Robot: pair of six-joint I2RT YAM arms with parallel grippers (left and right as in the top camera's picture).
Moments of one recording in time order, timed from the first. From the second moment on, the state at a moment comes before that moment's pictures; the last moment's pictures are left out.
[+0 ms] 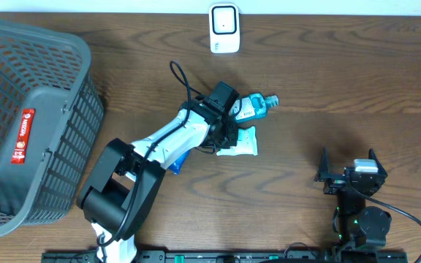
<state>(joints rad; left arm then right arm) -0.61 1.93 1.25 -0.61 0.22 -0.55 -0.06 0.01 0.01 -0.07 0.02 -0.08</state>
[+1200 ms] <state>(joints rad) -0.61 1.94 1.26 -0.65 0.13 -0.54 -0.06 0.01 0.01 -0.07 0.02 -0.08</state>
